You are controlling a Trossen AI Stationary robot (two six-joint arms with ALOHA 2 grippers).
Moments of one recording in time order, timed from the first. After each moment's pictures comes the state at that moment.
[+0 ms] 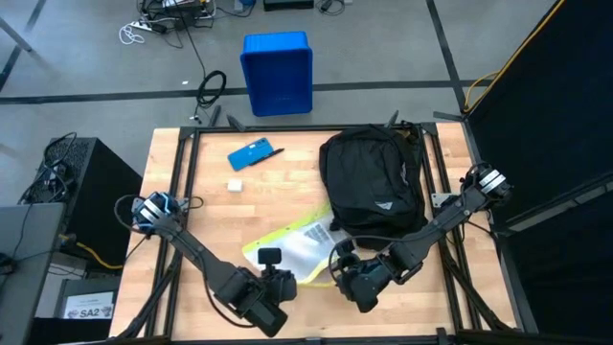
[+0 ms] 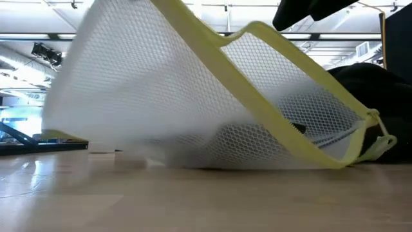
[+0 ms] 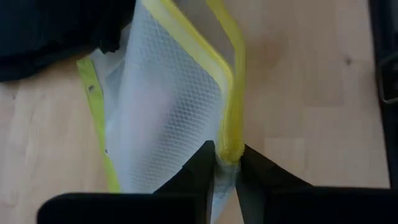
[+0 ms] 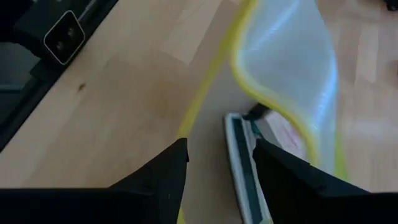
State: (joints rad) left arm -0.70 1.93 1.74 -1.05 -0.53 -0.58; right arm 0.62 1.71 1.26 -0.47 0.37 0.03
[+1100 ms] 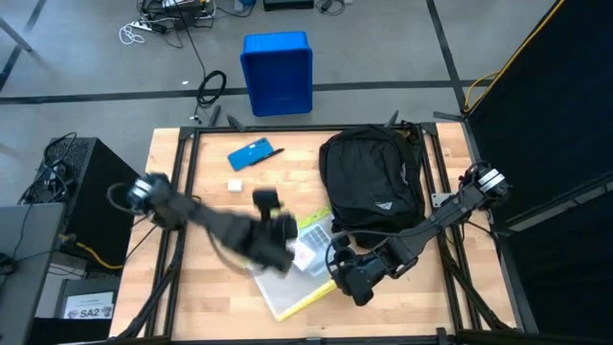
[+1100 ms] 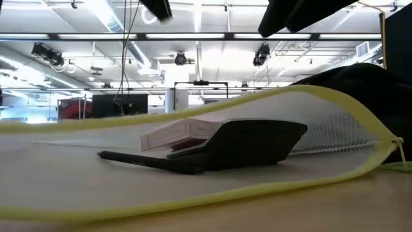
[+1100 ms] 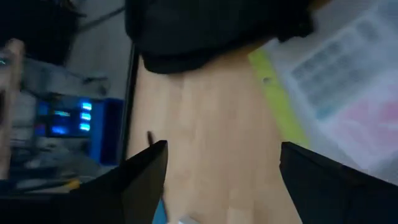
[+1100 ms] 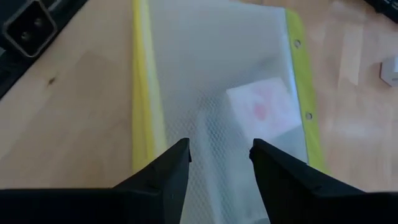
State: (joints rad) left arm -0.38 1.72 1.65 -1.21 -0.72 -0.29; right arm 0.58 1.71 1.26 -0.47 0.37 -0.04
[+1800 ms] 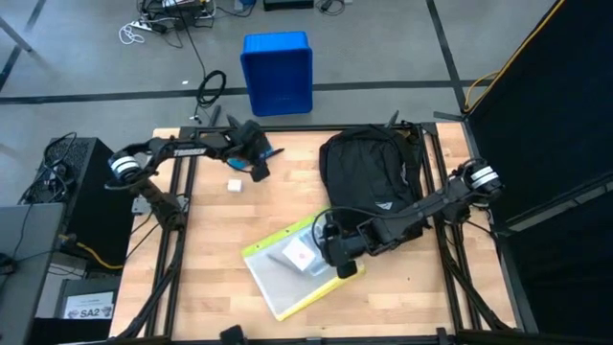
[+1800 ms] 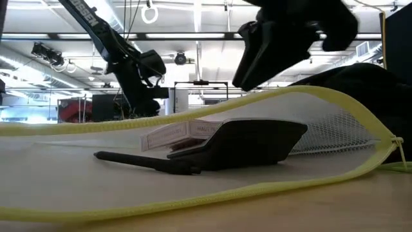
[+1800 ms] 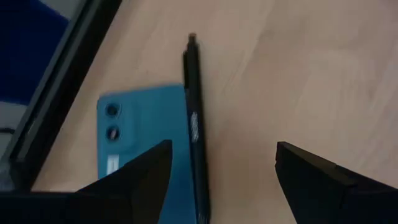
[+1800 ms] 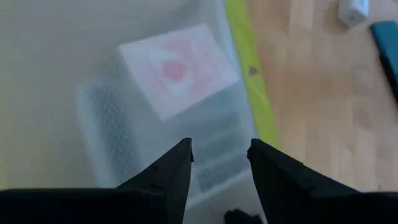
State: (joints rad) left arm 0.65 1.59 0.86 -0.27 -0.02 0.27; right arm 0.39 1.73 1.20 -0.42 0.40 -0.05
